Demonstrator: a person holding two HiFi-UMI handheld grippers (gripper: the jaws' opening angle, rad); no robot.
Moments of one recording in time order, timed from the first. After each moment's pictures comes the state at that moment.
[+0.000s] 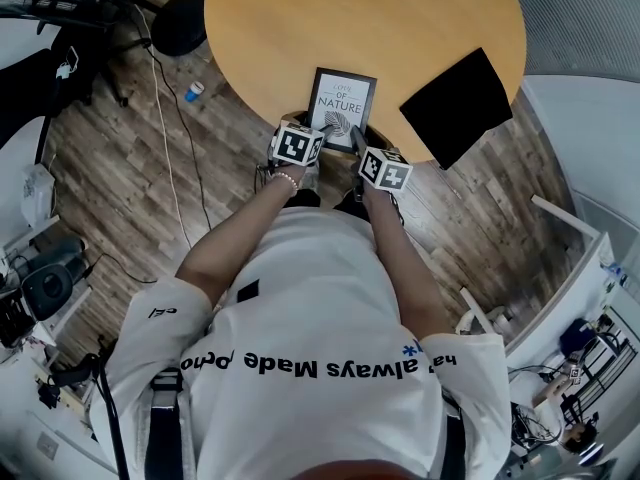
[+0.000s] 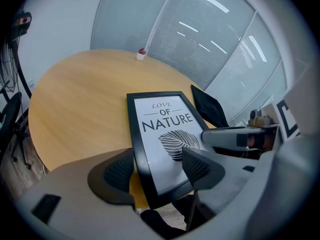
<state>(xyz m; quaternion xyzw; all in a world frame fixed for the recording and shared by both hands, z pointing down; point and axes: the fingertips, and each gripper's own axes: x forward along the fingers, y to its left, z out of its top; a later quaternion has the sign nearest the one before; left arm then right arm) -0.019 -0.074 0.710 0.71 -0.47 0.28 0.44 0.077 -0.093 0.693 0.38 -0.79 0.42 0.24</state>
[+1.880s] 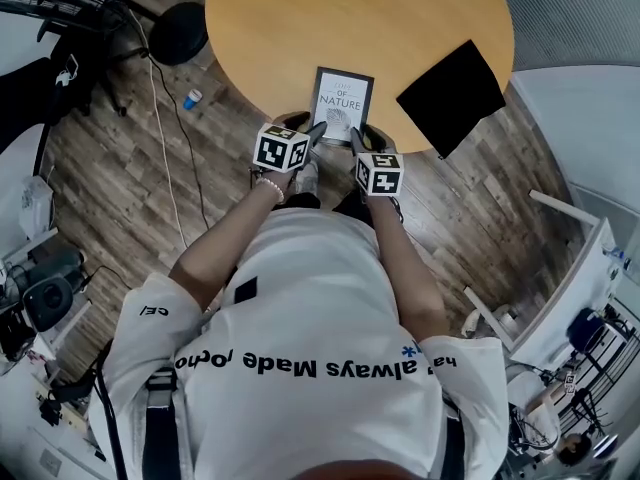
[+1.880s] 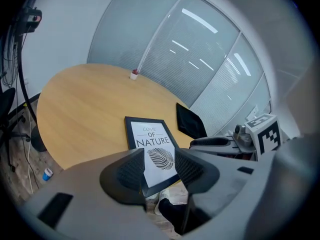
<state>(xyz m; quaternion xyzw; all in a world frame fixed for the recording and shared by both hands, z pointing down) -0.024 -0.051 0.641 0.76 -0.46 0.19 0.41 0.077 -0.065 0.654 0.38 -0.83 0.28 0.29</state>
